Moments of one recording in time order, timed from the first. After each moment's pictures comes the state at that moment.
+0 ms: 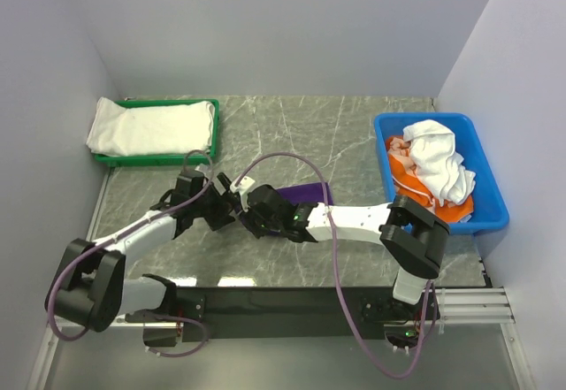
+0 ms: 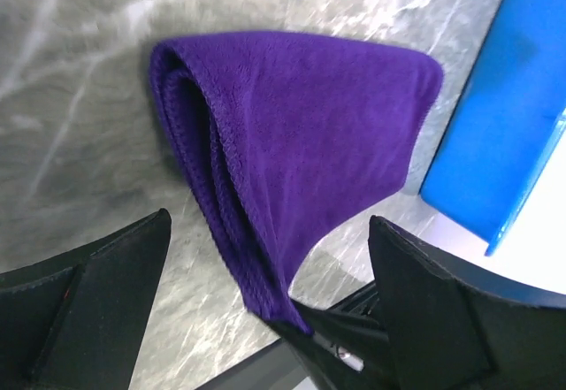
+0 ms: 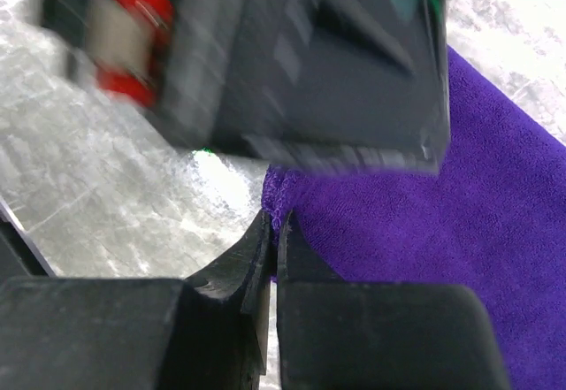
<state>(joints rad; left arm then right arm) -0.32 1.22 0.51 -0.03 0.34 -1.02 1.10 1.73 1.04 0.01 0.08 0.19</state>
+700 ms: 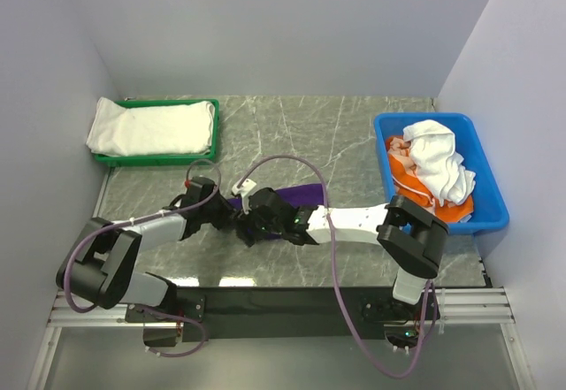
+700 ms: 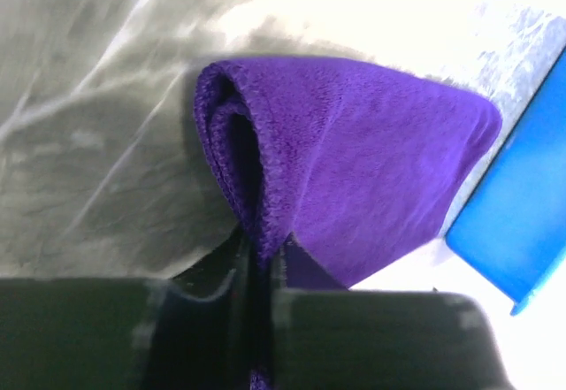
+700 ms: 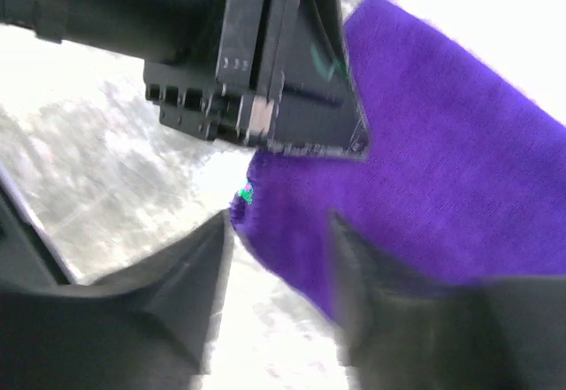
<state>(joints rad) -0.39 1.38 0.44 0.12 0.22 -1.15 1.10 1.74 1.00 0.07 0.05 0.24</state>
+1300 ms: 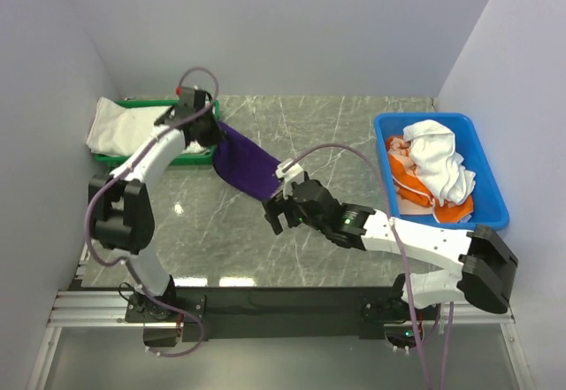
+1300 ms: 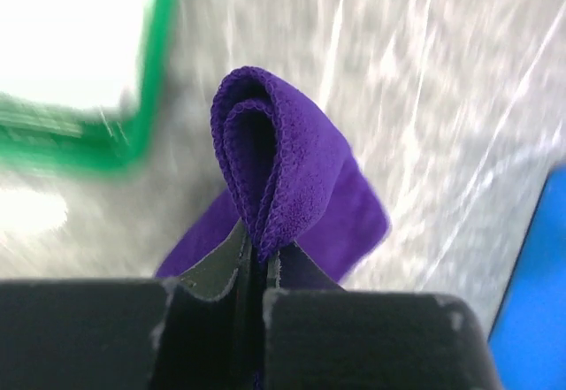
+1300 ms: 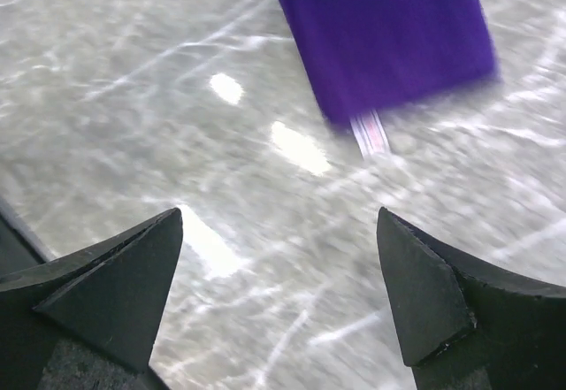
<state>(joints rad) -0.23 1.71 1.37 -0.46 0.04 -0.69 1.04 1.30 0.84 -0.06 0.22 0.22</state>
